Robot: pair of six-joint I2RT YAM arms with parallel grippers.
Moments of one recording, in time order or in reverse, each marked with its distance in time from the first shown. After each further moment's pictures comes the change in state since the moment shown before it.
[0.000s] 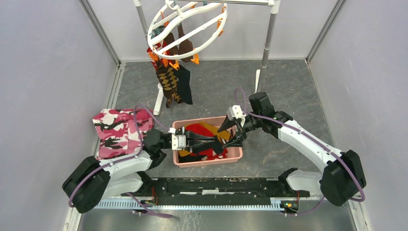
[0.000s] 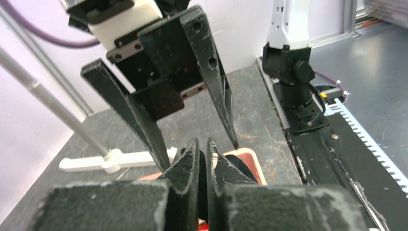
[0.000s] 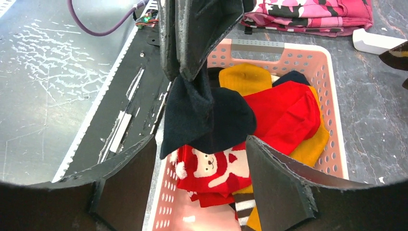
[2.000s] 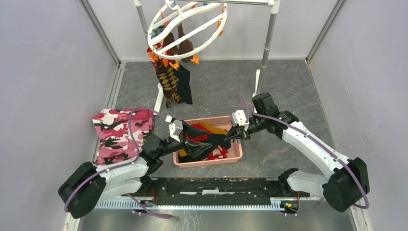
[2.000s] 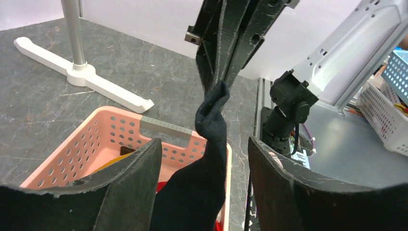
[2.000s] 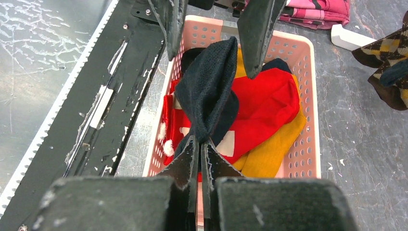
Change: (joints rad) left arm -0.032 -0.086 -0.102 -0.069 -0.336 -0.469; right arm -0.011 -0.061 0.038 -0.193 0.084 -0.231
